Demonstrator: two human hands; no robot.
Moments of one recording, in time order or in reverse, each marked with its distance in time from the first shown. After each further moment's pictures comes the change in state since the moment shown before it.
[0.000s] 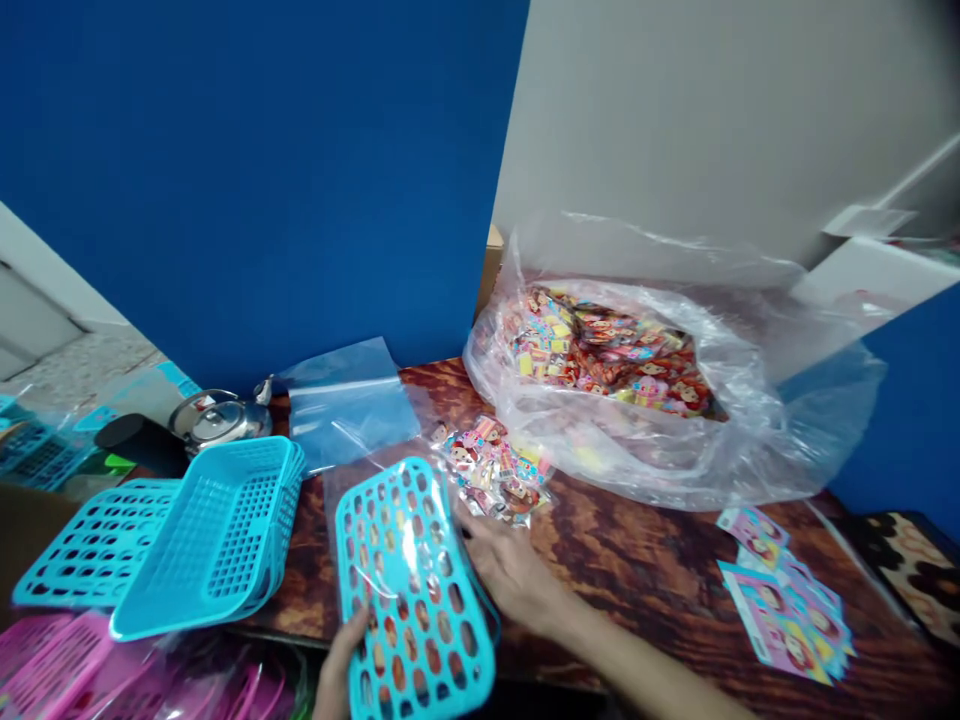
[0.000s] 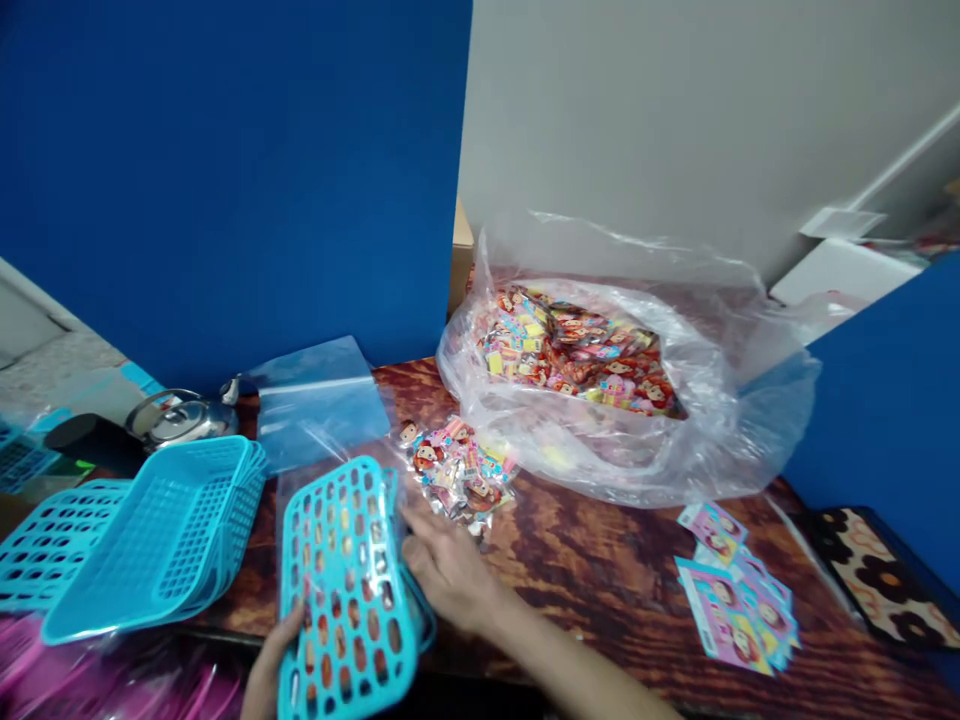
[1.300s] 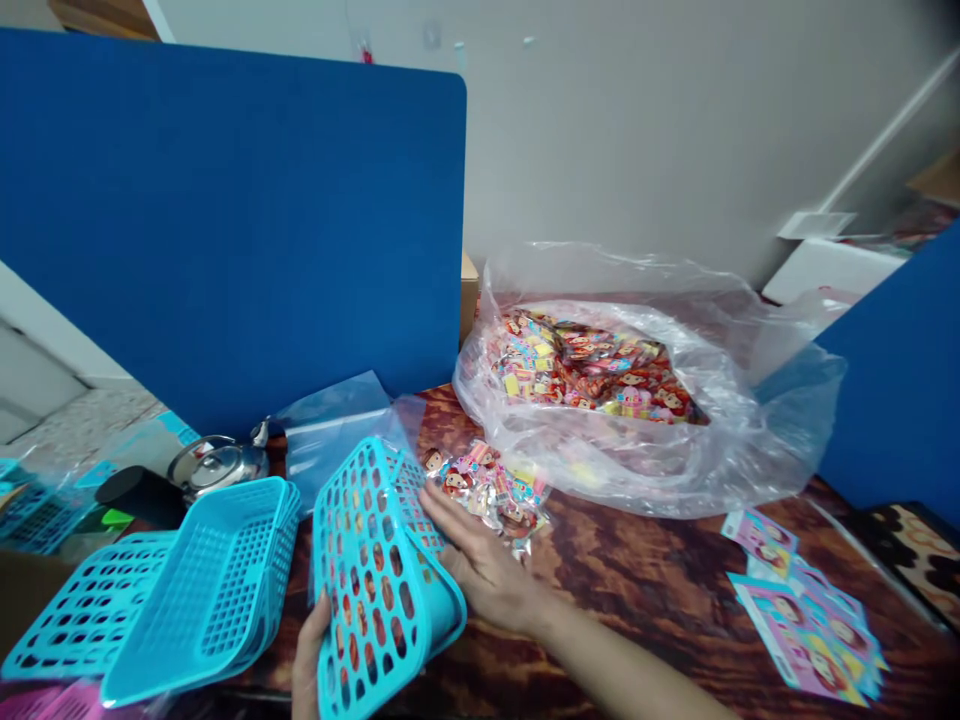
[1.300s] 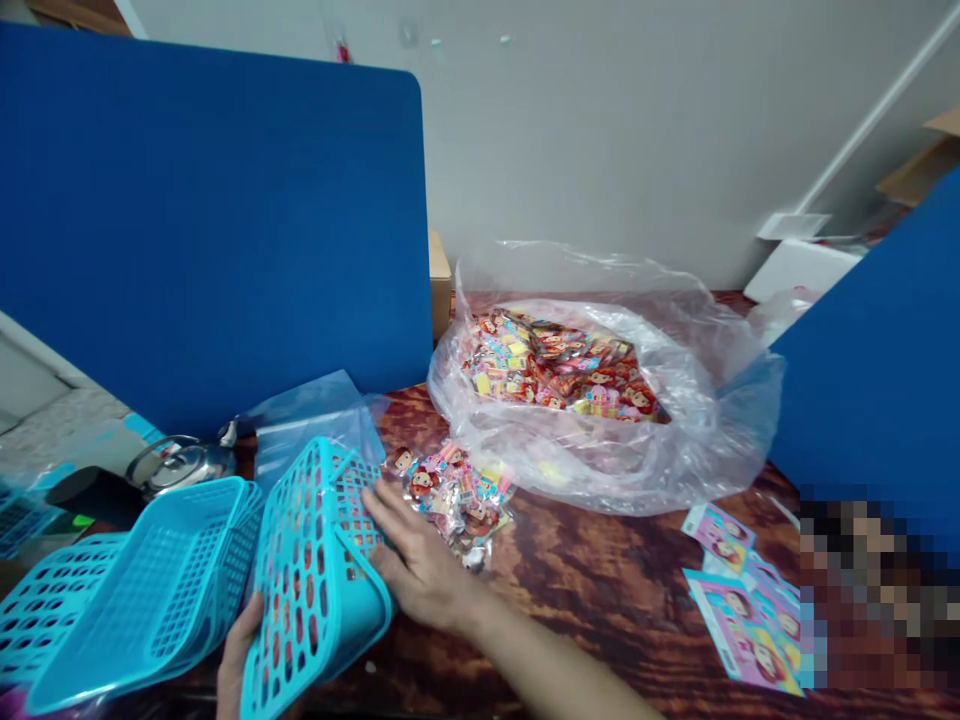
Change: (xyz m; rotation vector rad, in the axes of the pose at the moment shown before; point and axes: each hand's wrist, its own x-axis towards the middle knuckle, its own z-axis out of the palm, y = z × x) left_hand -0.015 0.038 0.043 -0.087 -0.087 0.384; right_hand 0.022 -0.021 -0.016 0.045 0.101 -0.282
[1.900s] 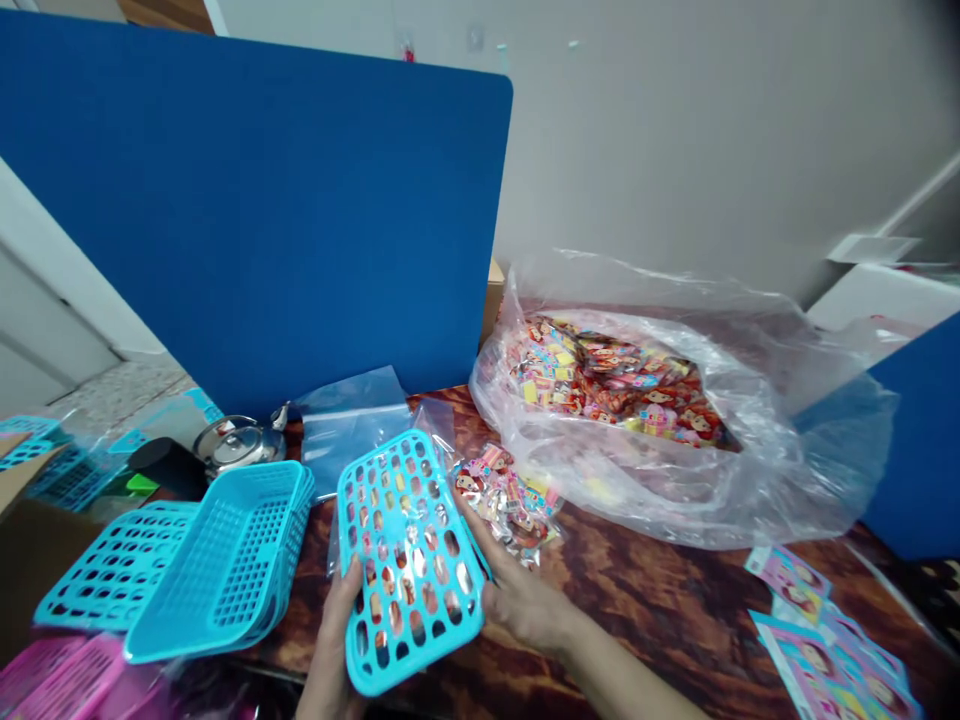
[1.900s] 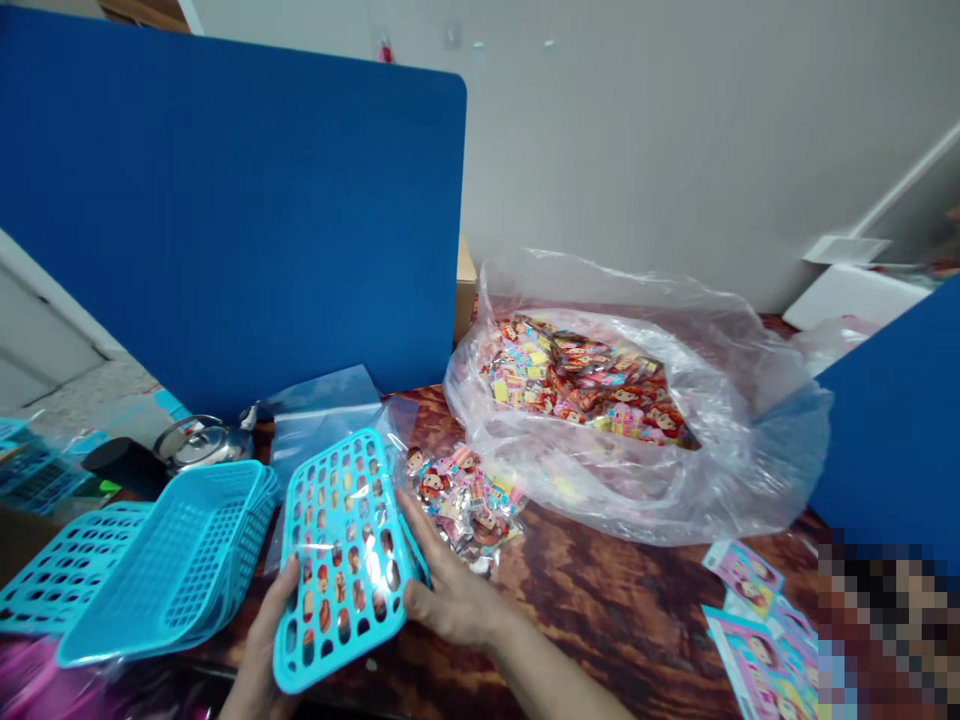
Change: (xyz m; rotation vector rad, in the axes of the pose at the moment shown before) left_hand -0.018 0.010 0.054 0.111 0.081 -0.060; right_hand -0.009 0.003 0.002 0.488 -0.136 0.173
